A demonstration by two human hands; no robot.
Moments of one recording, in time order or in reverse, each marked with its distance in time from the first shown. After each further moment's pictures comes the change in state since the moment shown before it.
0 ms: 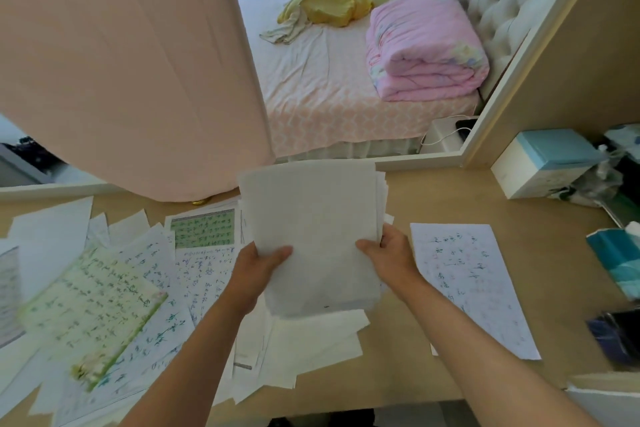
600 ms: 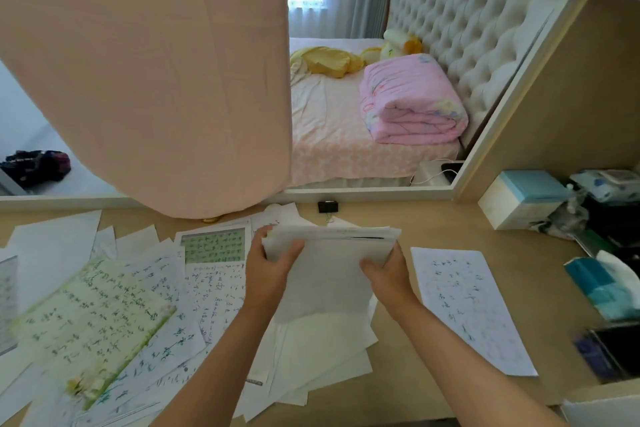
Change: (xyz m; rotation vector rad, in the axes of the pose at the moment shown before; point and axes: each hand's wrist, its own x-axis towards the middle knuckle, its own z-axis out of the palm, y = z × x) left_hand -0.042 0.024 -0.016 -0.135 0.151 0.420; right_hand -0.047 -0.021 0.046 -0.018 0.132 -0.136
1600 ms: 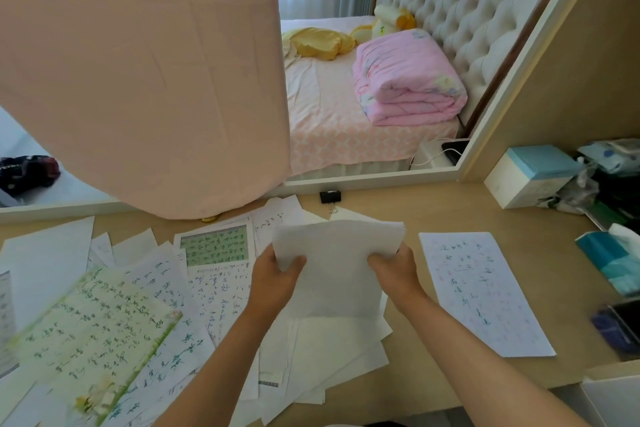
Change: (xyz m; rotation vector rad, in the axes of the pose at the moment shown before) left_hand 0.022 -0.032 -0.014 0.264 -0.131 -0.022; right_hand 0.012 0.016 0.014 0.029 0.050 0.110
